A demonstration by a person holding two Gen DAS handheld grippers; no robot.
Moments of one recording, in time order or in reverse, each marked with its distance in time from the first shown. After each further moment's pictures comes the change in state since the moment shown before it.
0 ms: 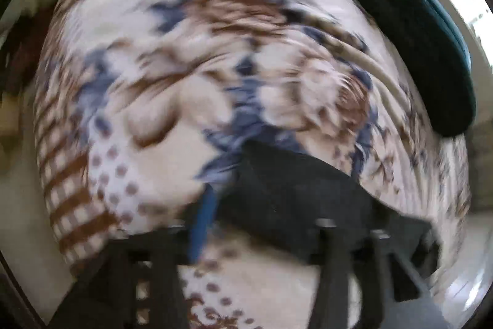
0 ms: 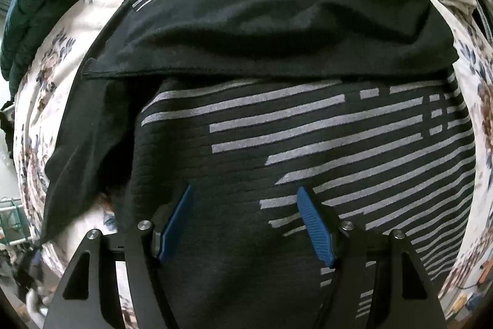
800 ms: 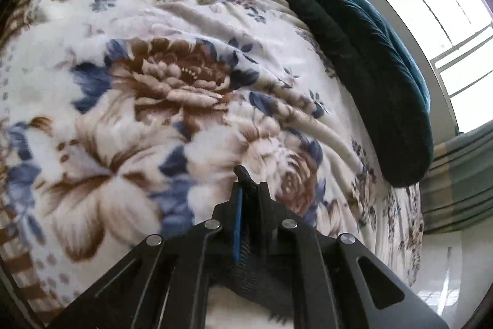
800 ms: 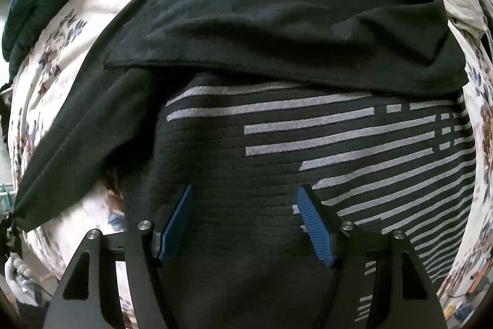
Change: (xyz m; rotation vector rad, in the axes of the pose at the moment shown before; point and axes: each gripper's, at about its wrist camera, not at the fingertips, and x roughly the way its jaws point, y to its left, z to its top) left arm 0.029 -0.028 0.091 0.020 -0.091 -0.252; right arm 0.002 0.036 0.004 -0.057 -0.021 -0.043
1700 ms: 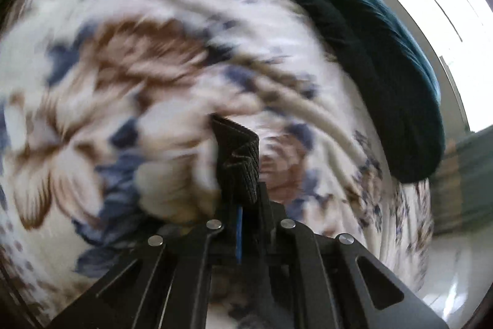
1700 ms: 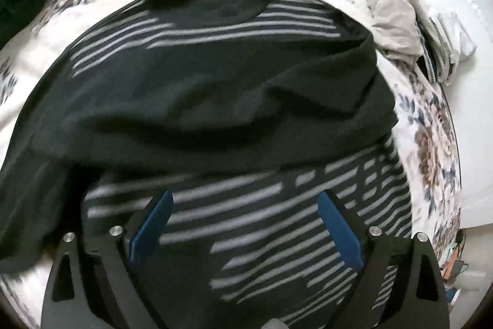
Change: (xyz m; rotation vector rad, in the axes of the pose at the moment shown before) left arm 0.020 -0.065 -0.031 0.078 -0.033 0.069; right arm -0.008 -0.040 0.063 0.088 -0.156 -0.342
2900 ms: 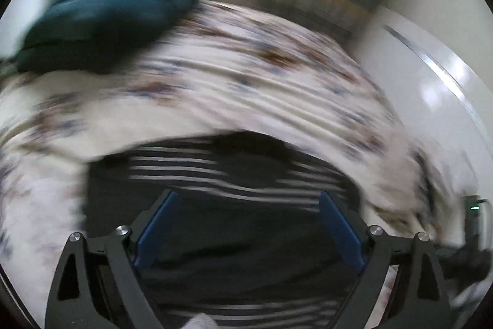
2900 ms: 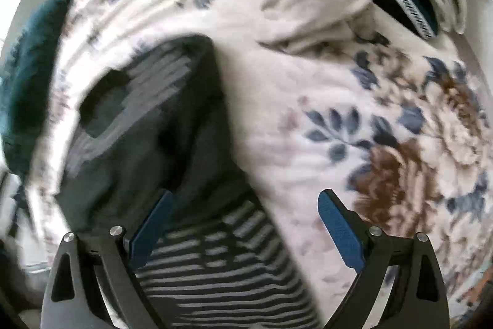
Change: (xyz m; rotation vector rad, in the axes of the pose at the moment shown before) left arm -0.030 -0.431 -0.371 0.826 0.085 -0.240; right arm 0.057 -0.307 0.096 0.245 0.102 0.501
